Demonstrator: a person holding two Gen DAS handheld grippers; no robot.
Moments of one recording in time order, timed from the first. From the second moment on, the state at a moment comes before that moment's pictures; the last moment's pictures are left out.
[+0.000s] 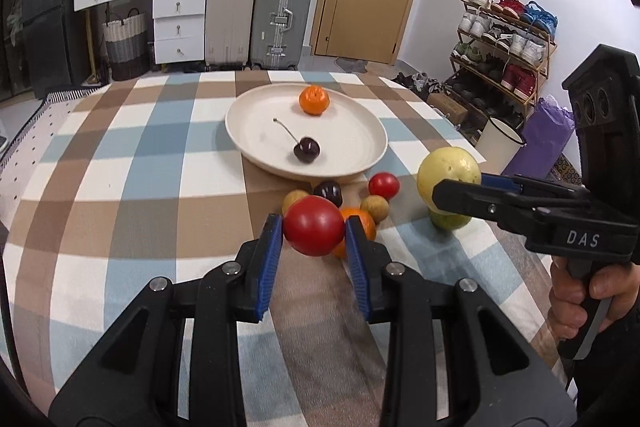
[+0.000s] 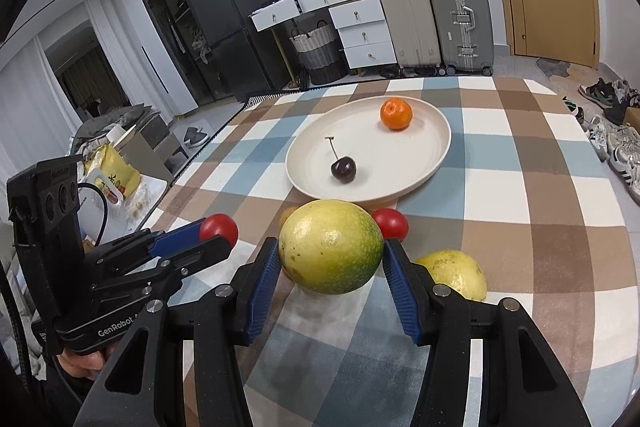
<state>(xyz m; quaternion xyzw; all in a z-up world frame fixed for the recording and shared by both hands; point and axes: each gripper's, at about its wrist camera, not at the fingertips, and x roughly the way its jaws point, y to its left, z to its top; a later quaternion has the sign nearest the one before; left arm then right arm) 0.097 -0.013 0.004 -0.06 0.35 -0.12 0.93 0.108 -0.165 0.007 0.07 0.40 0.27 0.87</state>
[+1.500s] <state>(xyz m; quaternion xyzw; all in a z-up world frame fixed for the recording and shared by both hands) 0.225 -0.019 -0.016 -0.04 0.34 -0.09 0.93 0.212 -0.155 -0.010 0.13 0.43 0.22 0.87</state>
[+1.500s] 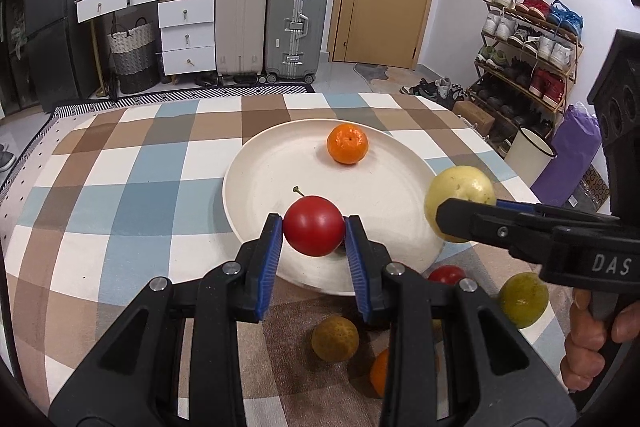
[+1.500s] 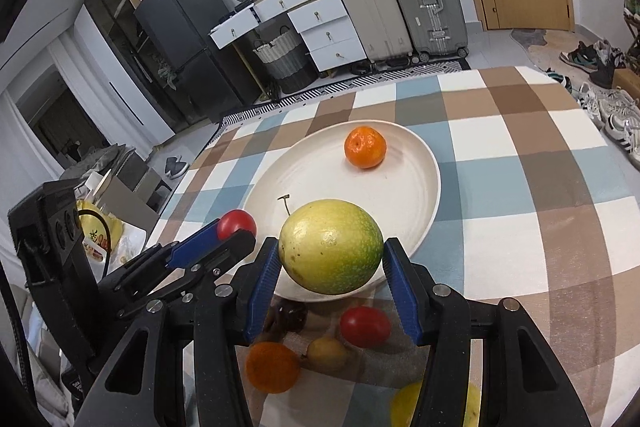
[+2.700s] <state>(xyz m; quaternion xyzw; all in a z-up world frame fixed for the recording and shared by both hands) 0.184 0.006 0.000 -0.08 0.33 -0.07 0.94 0.174 -0.188 0.021 0.06 0.38 0.18 0.90</state>
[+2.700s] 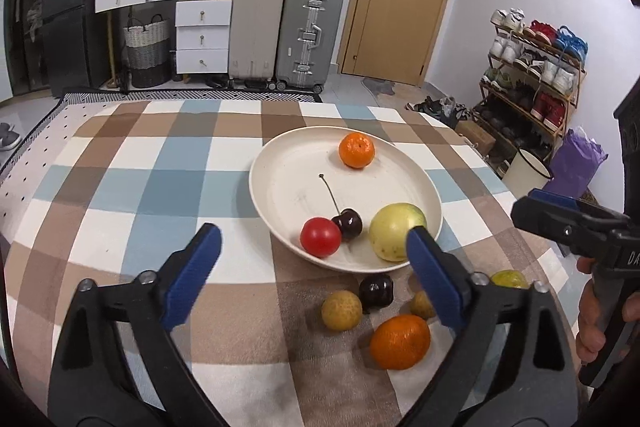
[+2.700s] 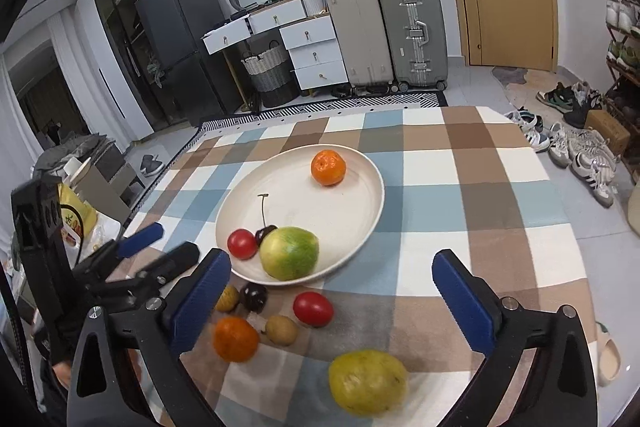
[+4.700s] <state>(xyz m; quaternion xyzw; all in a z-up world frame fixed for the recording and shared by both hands) 0.150 -0.057 -0.048 0.00 0.42 -0.18 0.89 0.127 -0.204 -0.051 0.00 0.48 0.16 0.86</state>
